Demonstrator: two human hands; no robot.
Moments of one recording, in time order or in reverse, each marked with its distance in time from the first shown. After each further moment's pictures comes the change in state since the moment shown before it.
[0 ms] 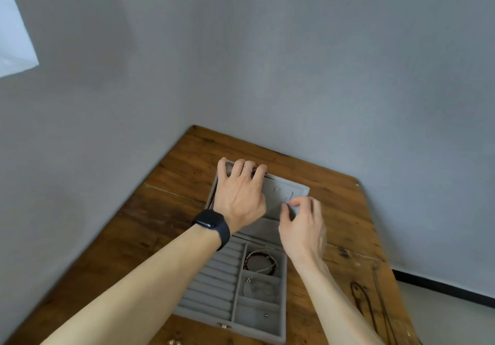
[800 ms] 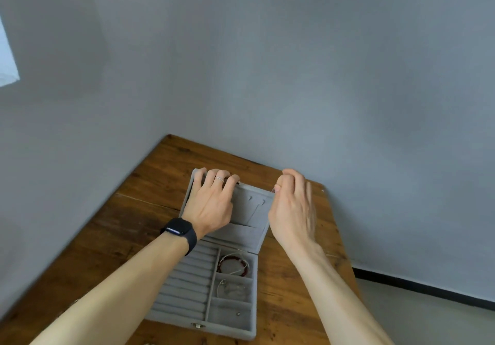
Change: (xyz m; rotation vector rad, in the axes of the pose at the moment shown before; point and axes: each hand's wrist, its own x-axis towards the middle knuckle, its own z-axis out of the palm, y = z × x) left_hand -0.006 -0.012 0.003 -0.033 0.091 0.137; right_hand 0.030 -0.015 -0.063 -0.175 0.197 -0.377
